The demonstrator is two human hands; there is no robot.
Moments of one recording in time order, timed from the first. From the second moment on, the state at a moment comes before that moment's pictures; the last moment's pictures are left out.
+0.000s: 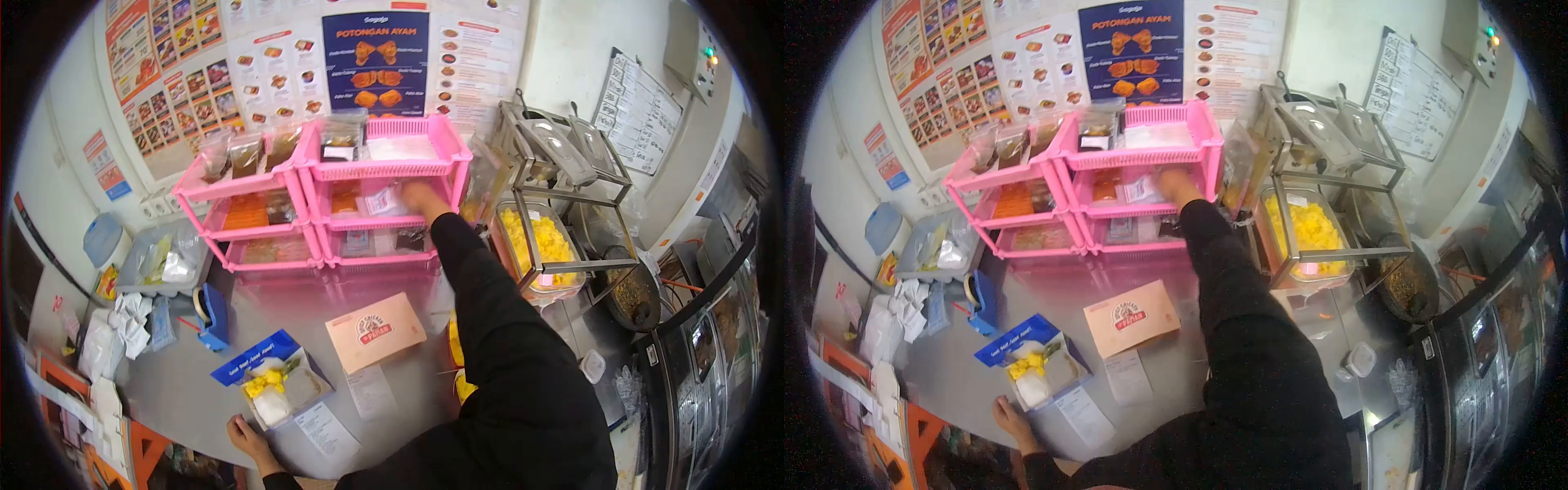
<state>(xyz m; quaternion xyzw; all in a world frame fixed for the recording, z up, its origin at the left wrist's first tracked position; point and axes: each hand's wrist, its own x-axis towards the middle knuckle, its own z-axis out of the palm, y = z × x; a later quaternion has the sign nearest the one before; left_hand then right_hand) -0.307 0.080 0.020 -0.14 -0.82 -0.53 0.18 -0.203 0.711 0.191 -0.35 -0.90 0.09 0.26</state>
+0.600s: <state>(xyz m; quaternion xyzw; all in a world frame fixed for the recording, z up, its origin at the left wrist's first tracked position) -0.240 0.138 0.128 -0.20 -0.53 -0.80 0.18 -0.056 0.506 0.318 -0.21 -0.64 0.64 0.37</state>
